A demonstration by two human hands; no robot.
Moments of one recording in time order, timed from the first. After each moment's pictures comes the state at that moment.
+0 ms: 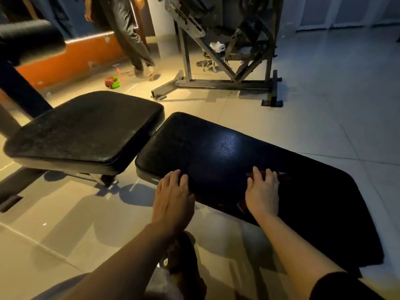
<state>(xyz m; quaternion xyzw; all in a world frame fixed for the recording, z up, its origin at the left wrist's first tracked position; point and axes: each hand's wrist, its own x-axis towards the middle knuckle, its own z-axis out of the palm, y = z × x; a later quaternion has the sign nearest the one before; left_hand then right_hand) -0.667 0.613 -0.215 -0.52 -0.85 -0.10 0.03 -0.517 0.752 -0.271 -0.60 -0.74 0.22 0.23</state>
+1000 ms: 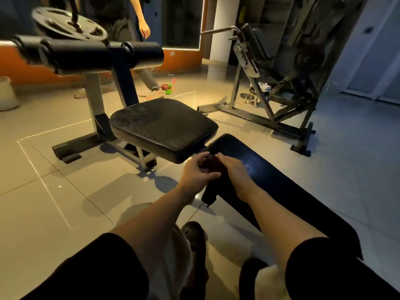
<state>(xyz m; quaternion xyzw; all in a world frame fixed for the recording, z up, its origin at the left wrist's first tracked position) -0.689 0.517 -0.119 -0.33 -0.65 -0.64 -0.24 -0.599 0.621 -0.096 -0.23 -0.74 0.60 0.17</state>
